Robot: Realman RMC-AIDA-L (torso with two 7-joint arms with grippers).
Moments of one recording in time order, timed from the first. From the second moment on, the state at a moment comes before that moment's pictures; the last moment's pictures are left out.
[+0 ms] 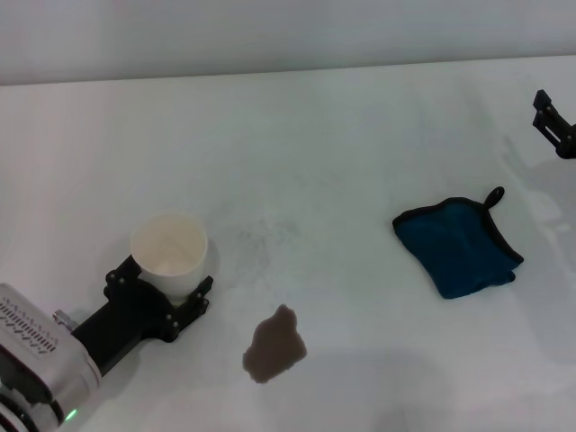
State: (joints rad) left arm -0.37 -2.09 2.84 0.24 -0.73 0.98 -0.09; right arm 0.39 2.02 -0.57 -0.02 2.20 1.20 -2.87
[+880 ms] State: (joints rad) left arm -0.31 -2.08 2.84 0.24 -0.73 1.01 -0.12; right arm 0.39 2.01 -0.57 -0.02 2.20 1.20 -2.87
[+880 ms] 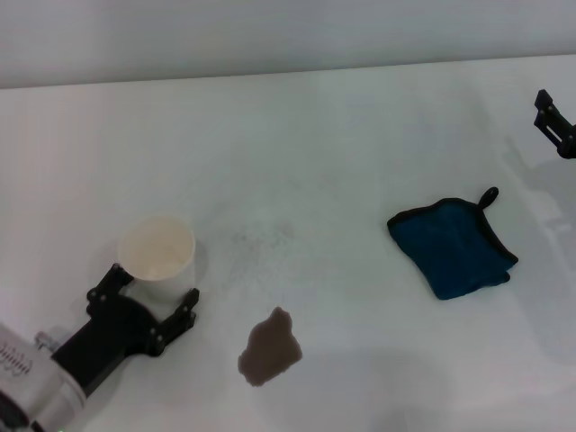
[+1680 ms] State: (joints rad) left arm -0.07 -2.08 2.84 0.12 -0.89 1.47 -0.11; right arm 0.34 2.01 -0.60 -0.02 2.20 1.28 -2.79
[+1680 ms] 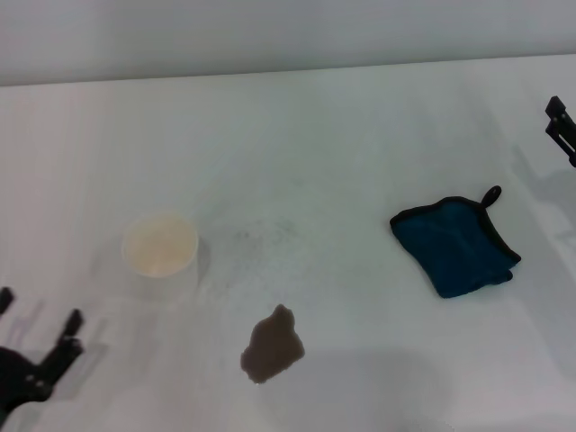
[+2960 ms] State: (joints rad) left arm -0.18 -2.07 2.83 -0.06 -1.29 1.66 -0.16; right arm 0.47 1.86 -0.92 -1.07 0.87 1.57 -0.60
